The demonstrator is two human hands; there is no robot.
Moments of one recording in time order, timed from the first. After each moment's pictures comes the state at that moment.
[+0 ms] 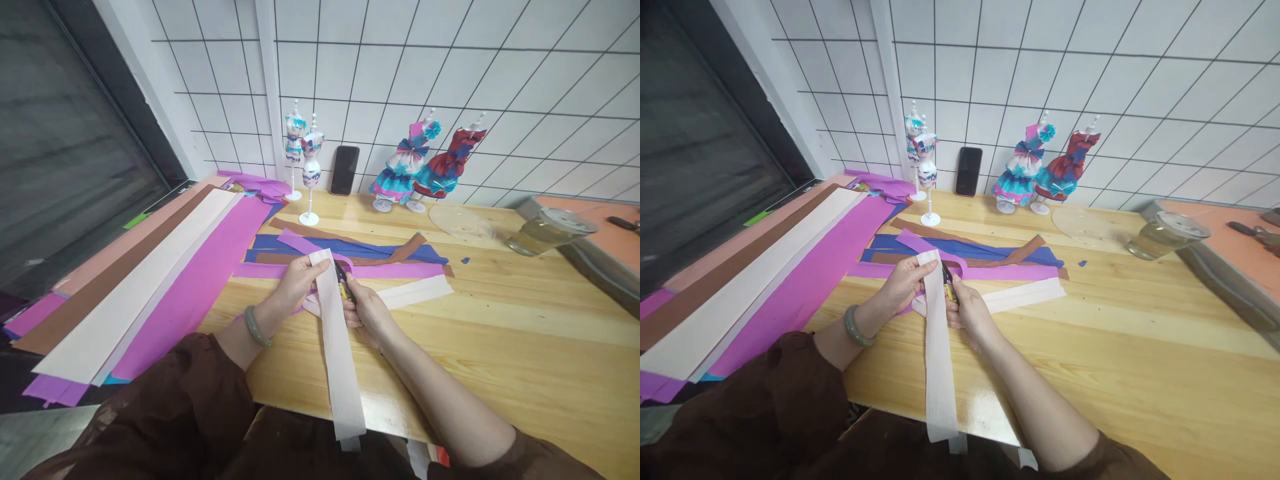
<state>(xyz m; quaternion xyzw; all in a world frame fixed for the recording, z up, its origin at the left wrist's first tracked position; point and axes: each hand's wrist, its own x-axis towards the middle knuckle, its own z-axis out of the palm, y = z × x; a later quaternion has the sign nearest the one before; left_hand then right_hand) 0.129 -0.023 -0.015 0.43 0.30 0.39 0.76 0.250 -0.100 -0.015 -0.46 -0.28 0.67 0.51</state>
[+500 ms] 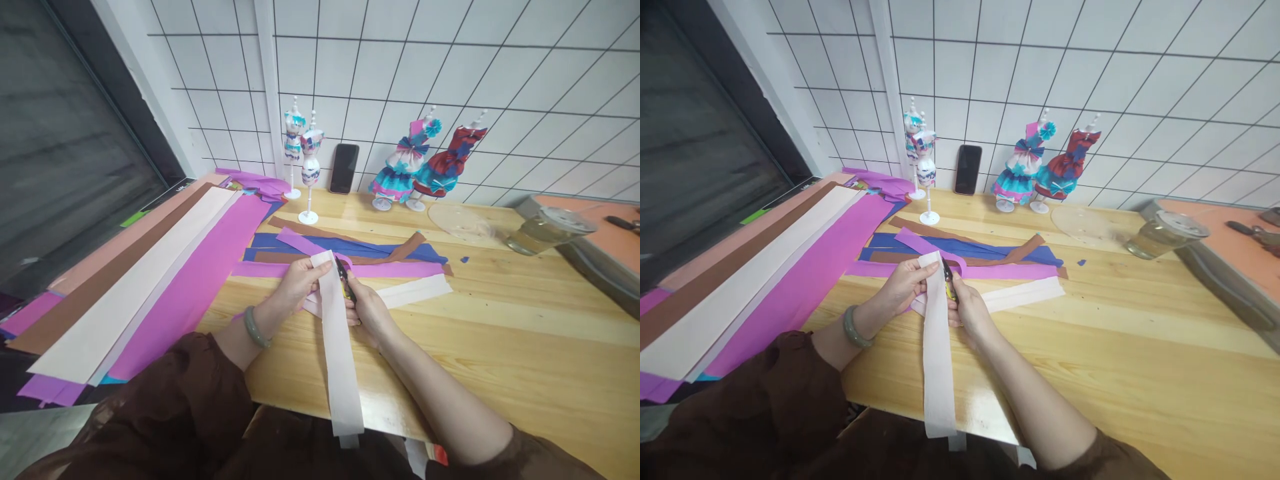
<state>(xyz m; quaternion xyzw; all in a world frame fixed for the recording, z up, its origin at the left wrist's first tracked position) 0.131 -0.027 -0.012 0.41 0.31 0.37 0.78 0.247 -0.101 -0.014 -0.45 -0.25 0.67 0.54</state>
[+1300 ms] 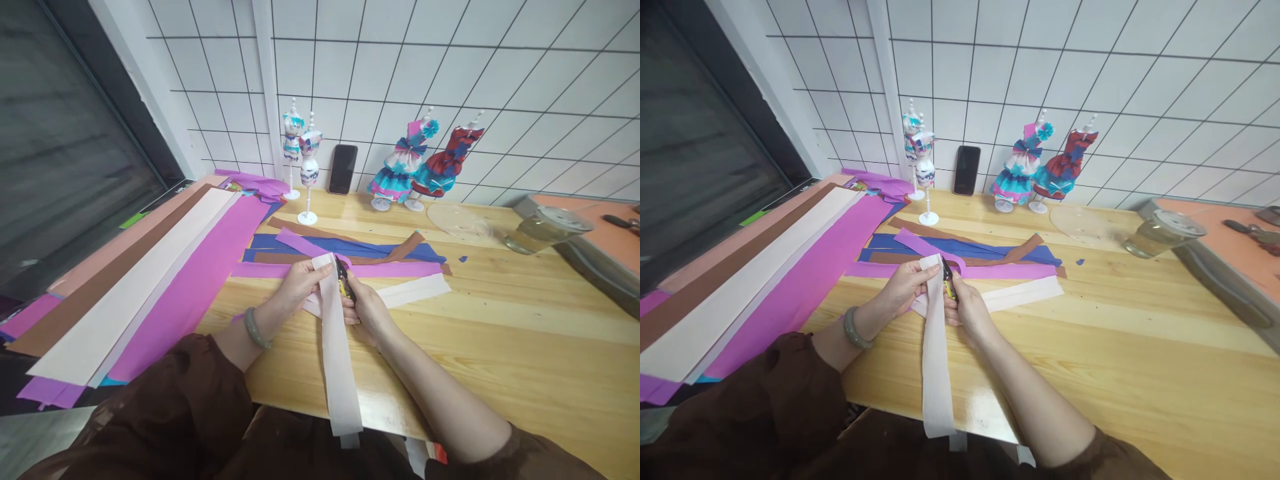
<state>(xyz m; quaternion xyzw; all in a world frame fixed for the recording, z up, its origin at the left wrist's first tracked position) 0.131 -0.030 -0.013 0.42 0.30 0.36 0.78 0.249 -0.099 -0.016 -0.43 -0.25 0.67 0.54</state>
